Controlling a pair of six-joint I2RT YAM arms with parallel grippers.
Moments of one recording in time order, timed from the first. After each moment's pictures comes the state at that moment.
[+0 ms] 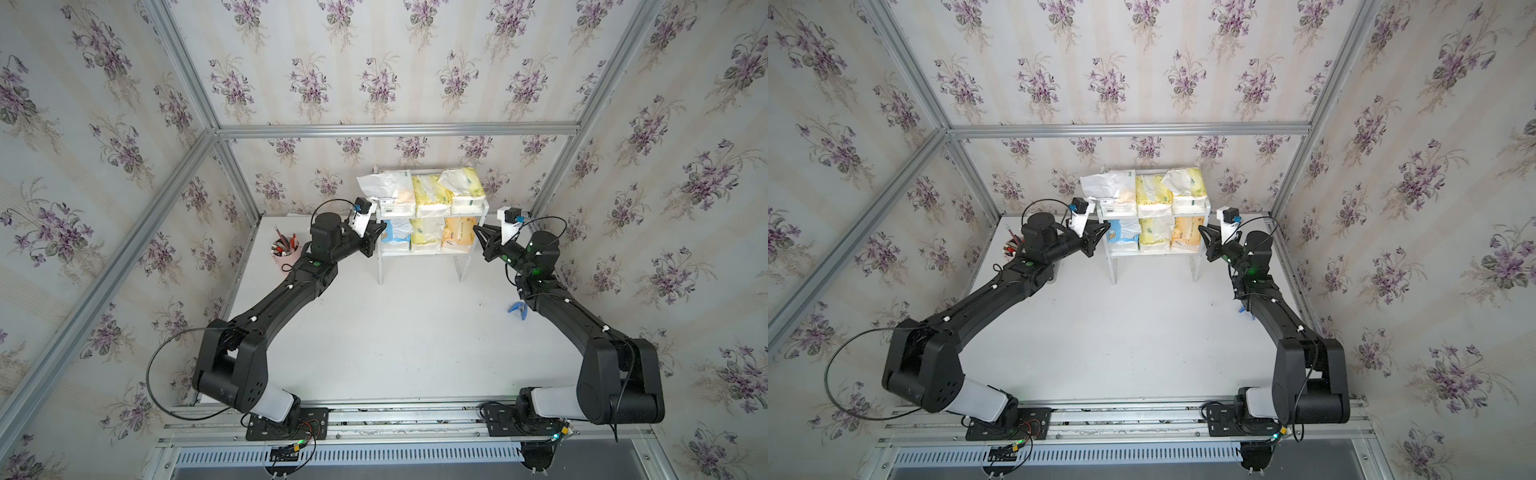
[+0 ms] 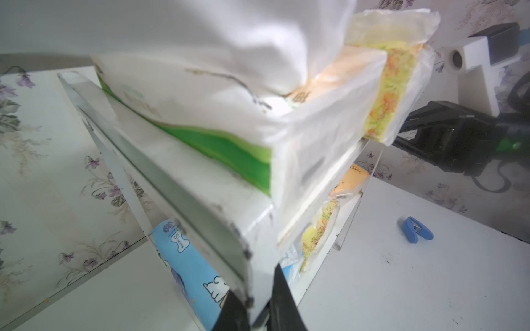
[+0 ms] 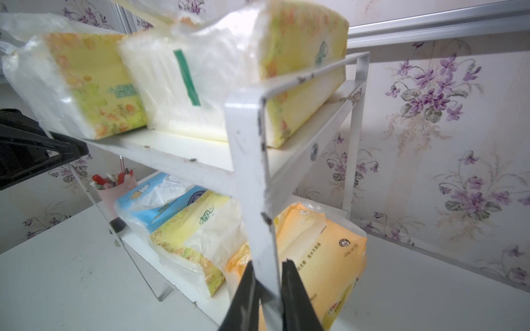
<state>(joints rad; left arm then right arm) -0.35 1.49 1.11 0.24 0.43 0.03 0.07 1.40 0.83 0.52 -0.59 0.06</state>
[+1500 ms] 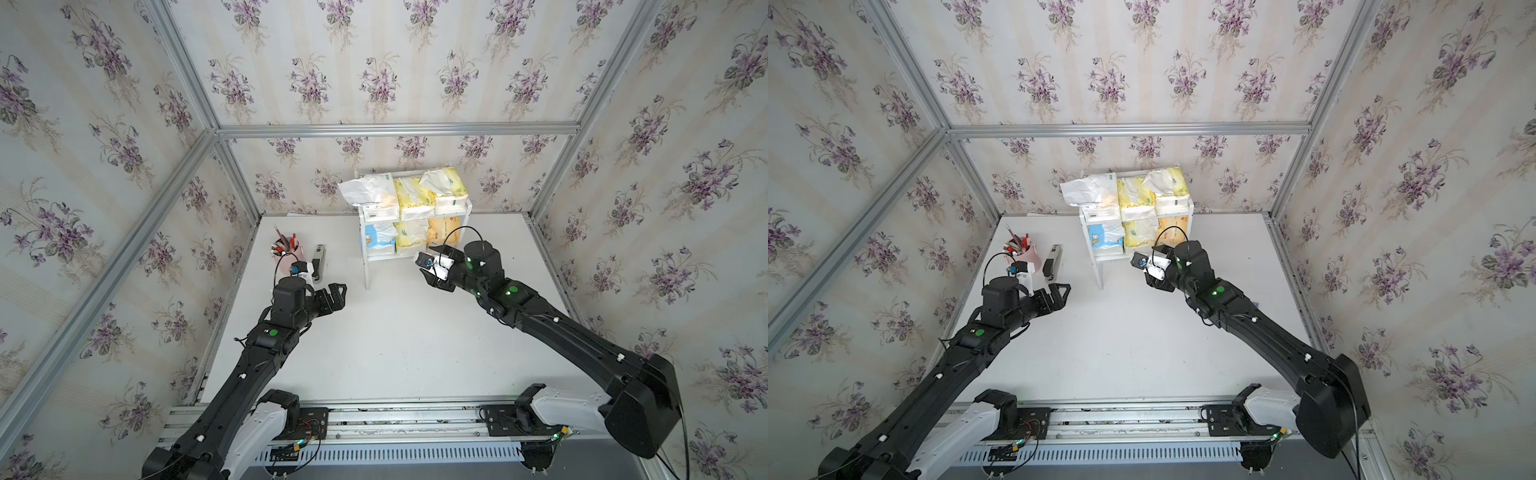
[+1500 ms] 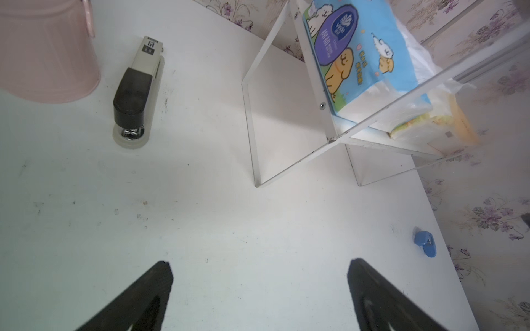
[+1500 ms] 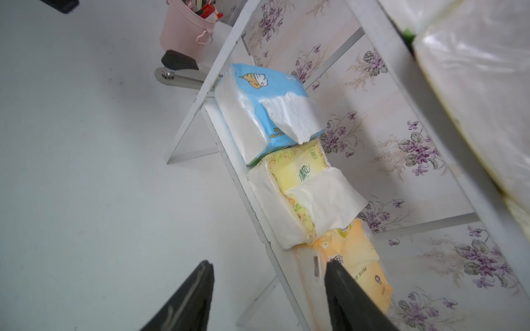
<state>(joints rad) -0.22 0.89 0.59 -0.28 0.16 -0.55 0.63 1.29 1.00 -0.14 -0.06 -0.82</state>
